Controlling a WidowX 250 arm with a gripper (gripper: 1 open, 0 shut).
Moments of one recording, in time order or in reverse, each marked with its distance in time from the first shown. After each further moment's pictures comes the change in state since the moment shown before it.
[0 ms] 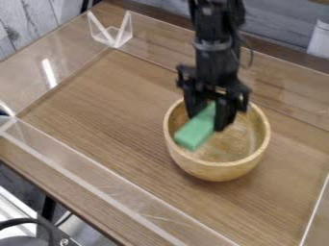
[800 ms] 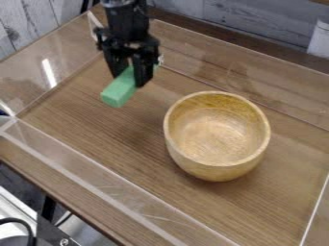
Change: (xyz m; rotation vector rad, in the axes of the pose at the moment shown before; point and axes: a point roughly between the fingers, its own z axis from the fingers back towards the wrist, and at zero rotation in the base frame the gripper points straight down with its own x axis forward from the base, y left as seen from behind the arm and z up) arm -0.017 0.103 0.014 0.031 -0.012 0.101
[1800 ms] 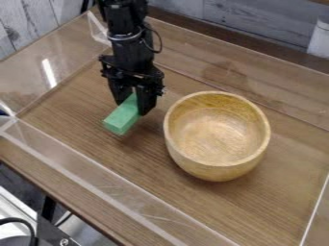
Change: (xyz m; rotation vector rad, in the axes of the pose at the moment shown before) arm -0.012 -0.013 -0.027 0.015 0.013 -0.012
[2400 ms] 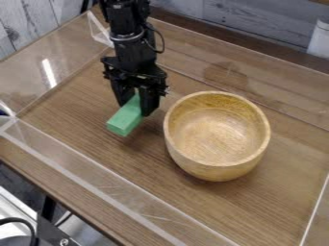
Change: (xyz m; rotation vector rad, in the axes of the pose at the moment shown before) arm 0.000 -0.005 0.000 -0.019 0.006 0.013
